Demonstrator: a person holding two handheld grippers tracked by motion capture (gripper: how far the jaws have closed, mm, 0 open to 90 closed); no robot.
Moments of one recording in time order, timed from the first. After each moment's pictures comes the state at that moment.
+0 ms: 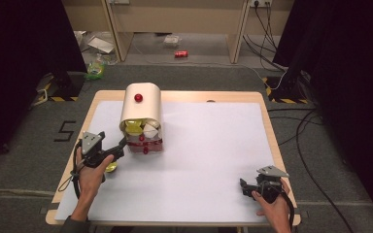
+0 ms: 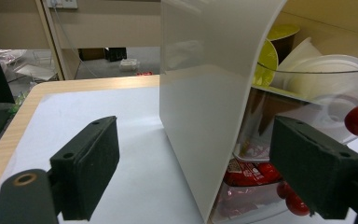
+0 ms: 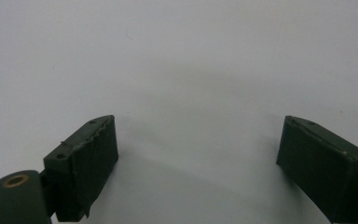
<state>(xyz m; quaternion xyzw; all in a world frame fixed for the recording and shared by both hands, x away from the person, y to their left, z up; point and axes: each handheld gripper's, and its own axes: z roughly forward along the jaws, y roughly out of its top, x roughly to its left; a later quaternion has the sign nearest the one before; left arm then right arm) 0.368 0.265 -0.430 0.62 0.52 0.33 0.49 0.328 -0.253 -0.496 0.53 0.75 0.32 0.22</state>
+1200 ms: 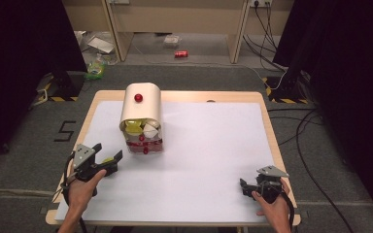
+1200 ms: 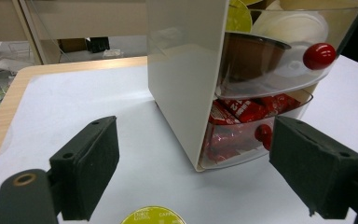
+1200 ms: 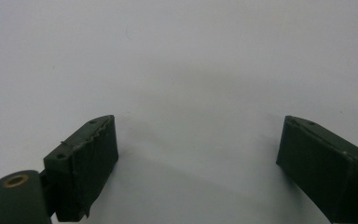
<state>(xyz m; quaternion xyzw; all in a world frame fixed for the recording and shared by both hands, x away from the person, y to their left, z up) 0.334 0.281 -0.442 0.65 0.49 0.31 0.49 0.328 -0.253 -0.496 0.53 0.75 0.32 0.22</state>
